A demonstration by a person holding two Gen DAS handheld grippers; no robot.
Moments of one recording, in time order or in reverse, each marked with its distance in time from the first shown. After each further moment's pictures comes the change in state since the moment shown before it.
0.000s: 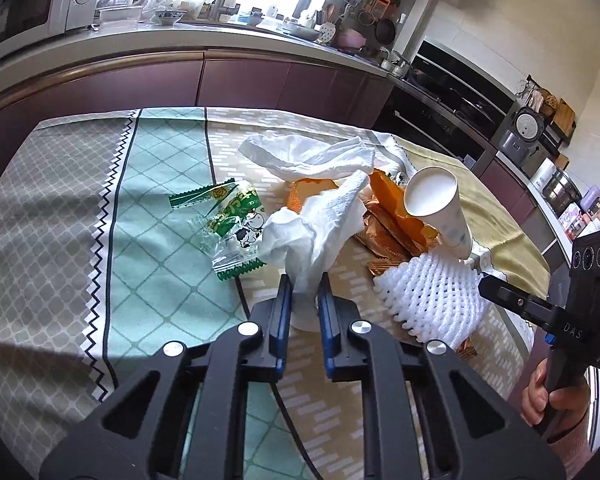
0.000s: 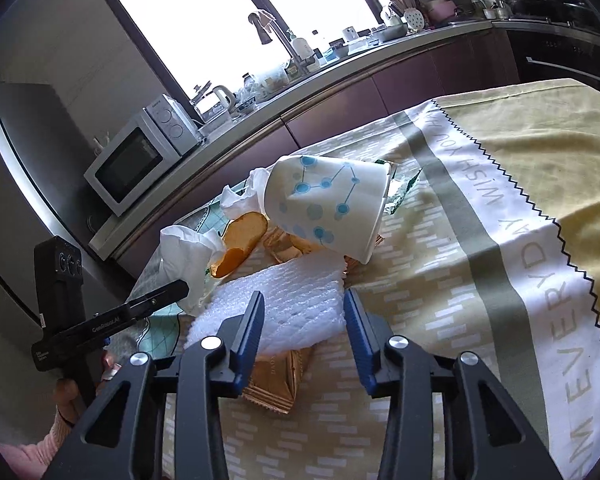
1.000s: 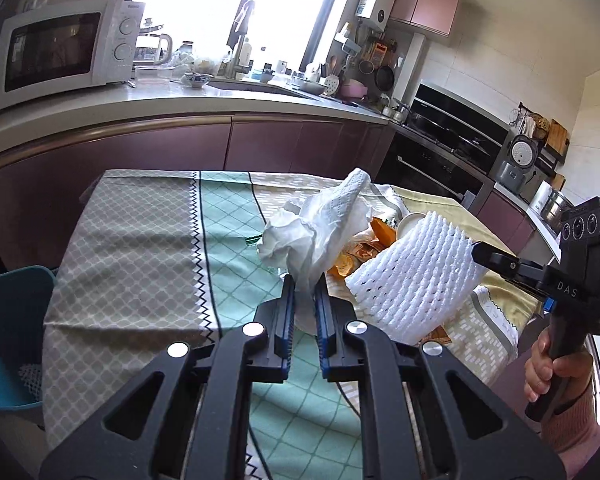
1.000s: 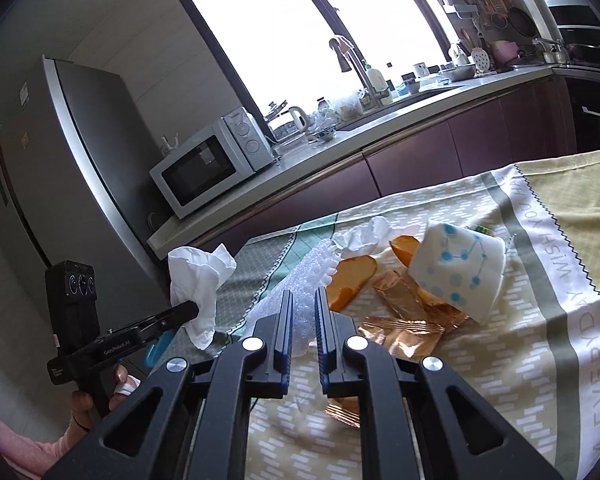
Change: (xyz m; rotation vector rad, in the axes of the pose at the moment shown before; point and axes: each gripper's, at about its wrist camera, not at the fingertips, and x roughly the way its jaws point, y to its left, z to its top) left arm -0.135 0.026 -0.024 0.027 -0.197 0.046; right arm -0.021 0.088 0.018 -0.159 -0.091 0.191
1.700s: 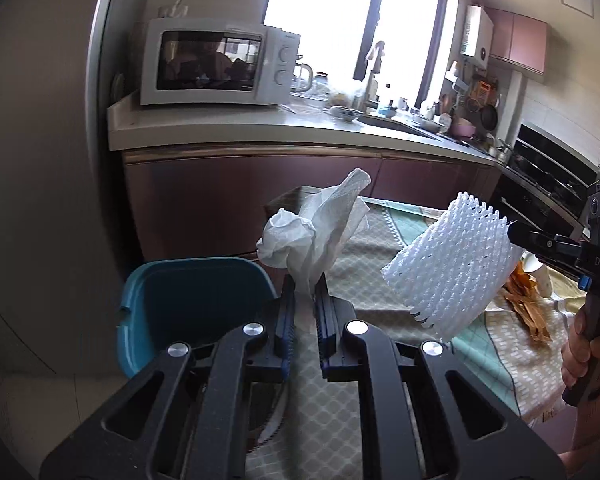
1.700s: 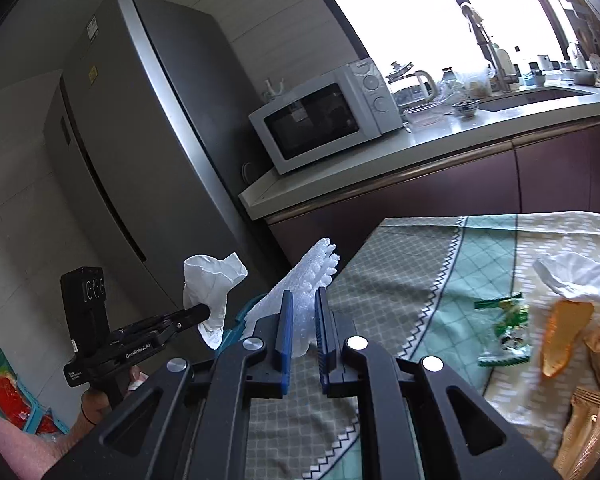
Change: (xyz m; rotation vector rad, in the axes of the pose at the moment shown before) left arm -0.141 0.157 -0.016 -0.131 -0.101 0.388; right arm 0.135 0.143 0.006 -0.177 0.159 0.306
